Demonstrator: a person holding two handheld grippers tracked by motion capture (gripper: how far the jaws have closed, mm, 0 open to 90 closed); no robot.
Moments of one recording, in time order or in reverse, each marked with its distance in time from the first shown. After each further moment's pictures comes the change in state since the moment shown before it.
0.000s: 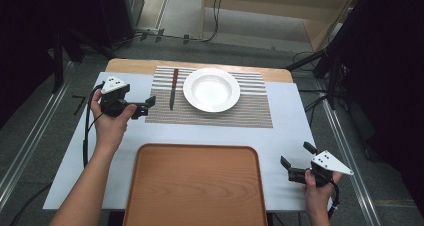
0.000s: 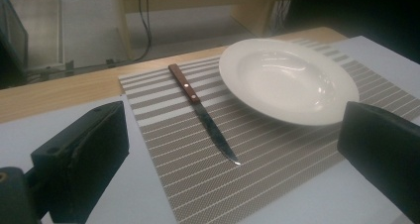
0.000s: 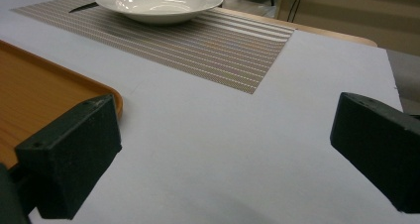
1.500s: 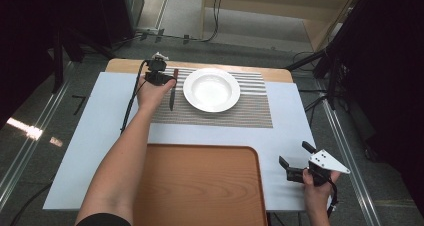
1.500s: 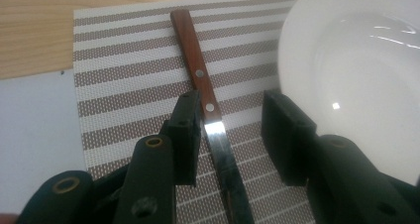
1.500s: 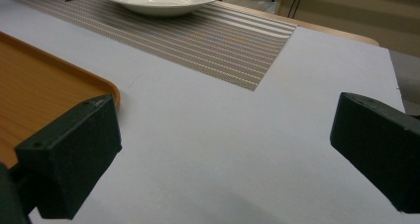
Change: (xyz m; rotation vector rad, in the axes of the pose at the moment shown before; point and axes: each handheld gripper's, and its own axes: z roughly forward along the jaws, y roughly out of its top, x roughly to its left) left arm 0.014 0.035 0.180 0.403 0.121 -0.183; right arm 0.002 0.001 0.005 0.024 -0.006 -0.030
